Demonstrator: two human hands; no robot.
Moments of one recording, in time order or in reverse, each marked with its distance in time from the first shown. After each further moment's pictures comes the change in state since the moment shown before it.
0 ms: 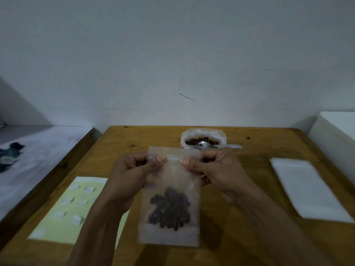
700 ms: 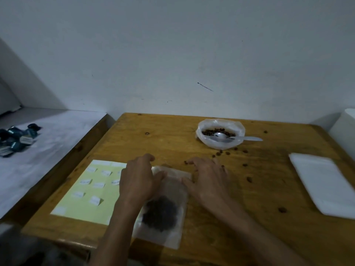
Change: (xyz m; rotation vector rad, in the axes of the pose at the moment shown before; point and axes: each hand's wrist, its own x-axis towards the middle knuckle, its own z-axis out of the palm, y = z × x) left_hand 0.007 -0.064 -0.039 1.073 0.239 -0.033; right_hand 0.008 0.067 0.056 -1.186 0.090 -0.074
